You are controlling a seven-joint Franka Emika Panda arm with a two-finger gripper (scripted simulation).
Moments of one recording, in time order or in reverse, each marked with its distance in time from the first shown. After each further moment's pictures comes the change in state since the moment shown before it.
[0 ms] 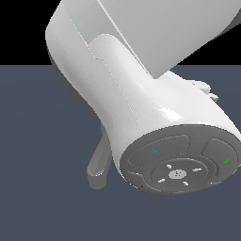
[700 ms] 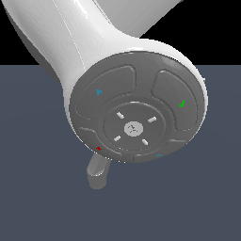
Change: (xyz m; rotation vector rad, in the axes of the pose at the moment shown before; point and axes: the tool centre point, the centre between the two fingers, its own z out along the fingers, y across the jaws) arm -0.028 0.029 0.000 -0.005 0.000 0.001
